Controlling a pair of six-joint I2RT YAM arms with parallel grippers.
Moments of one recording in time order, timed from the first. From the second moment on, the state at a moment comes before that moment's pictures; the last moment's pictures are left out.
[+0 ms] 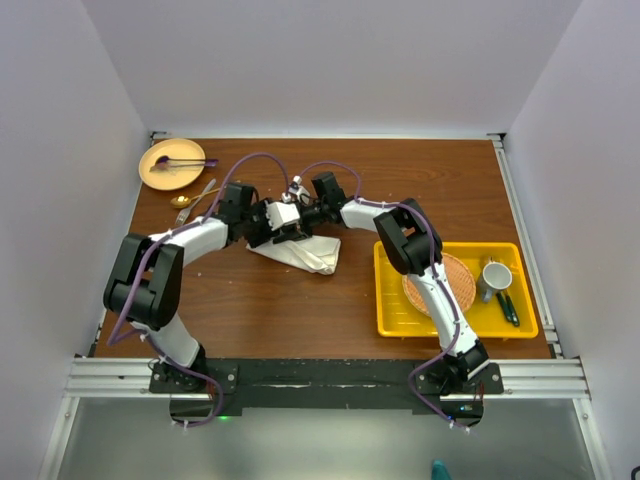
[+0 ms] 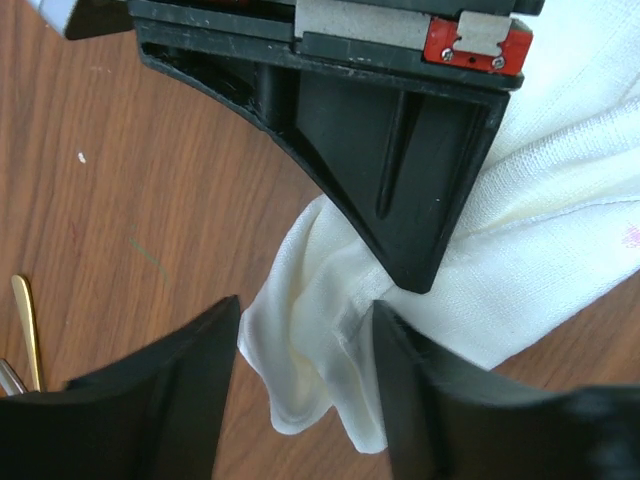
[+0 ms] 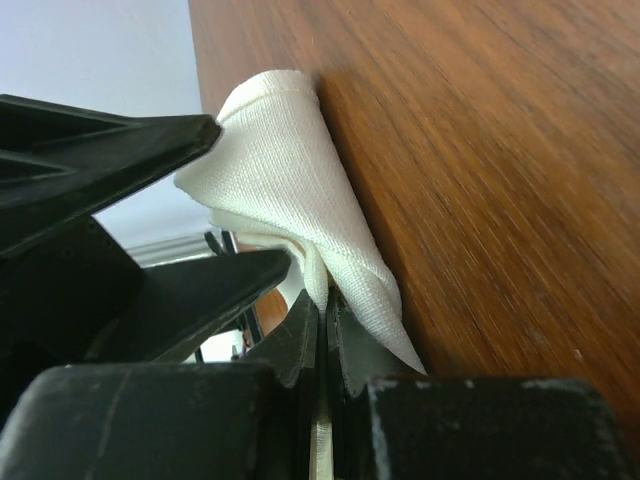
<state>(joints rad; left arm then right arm) -0.29 1.67 0.94 -0.12 0.28 0.87 0.59 2.53 1.78 0.03 -0.96 0.81</state>
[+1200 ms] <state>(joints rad) -0.26 1.72 0.94 -0.13 0.34 1.01 0.58 2.57 1.96 -0.18 -0.89 0.64</state>
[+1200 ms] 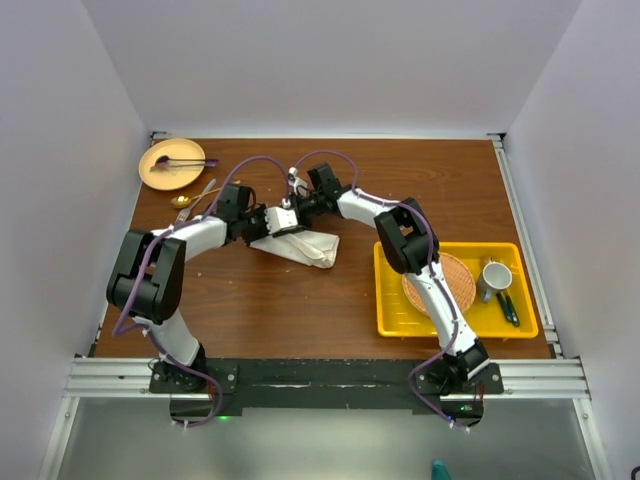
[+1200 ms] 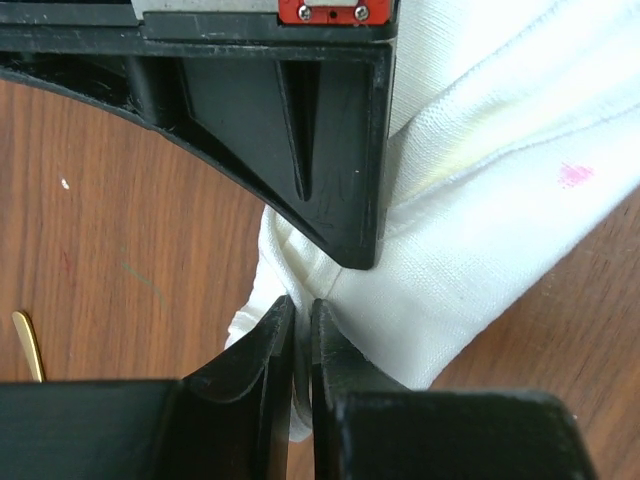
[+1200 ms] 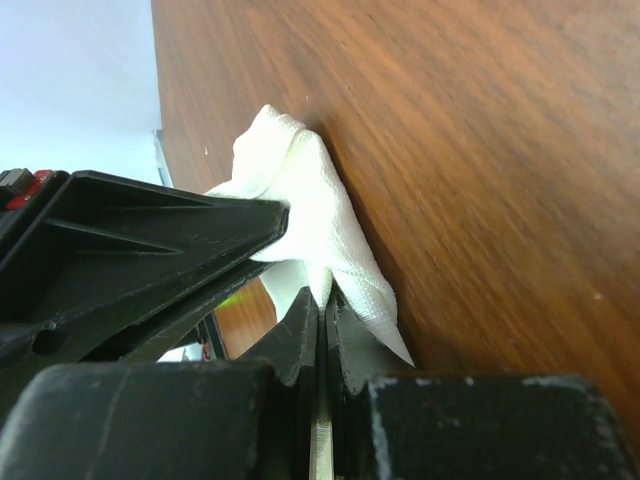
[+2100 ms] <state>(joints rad) -0.26 1.67 0.88 -0.21 0.45 1.22 0.60 2.51 1.85 -0.18 -0.96 0.72</state>
